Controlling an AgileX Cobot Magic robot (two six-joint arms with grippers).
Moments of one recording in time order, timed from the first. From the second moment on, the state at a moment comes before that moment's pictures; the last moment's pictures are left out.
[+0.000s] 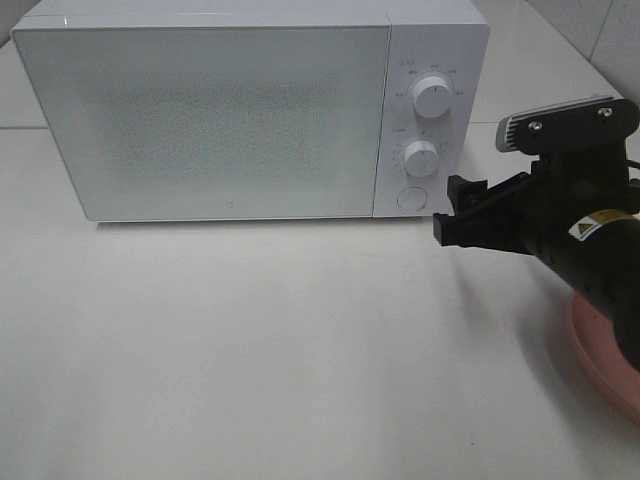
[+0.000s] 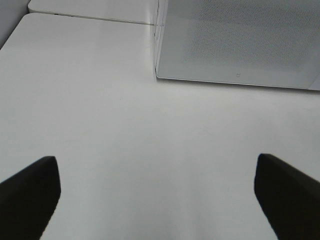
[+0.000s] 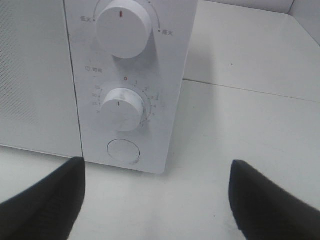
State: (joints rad) left arm 0.05 -0.01 -0.52 -0.15 1.08 0.00; right arm 0.61 1.61 -0.38 0.68 -0.99 -0.39
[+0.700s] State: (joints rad) left arm 0.05 -0.01 -0.52 -0.15 1.08 0.00; right arm 0.79 1.68 -0.40 0.90 -1.06 -0.24
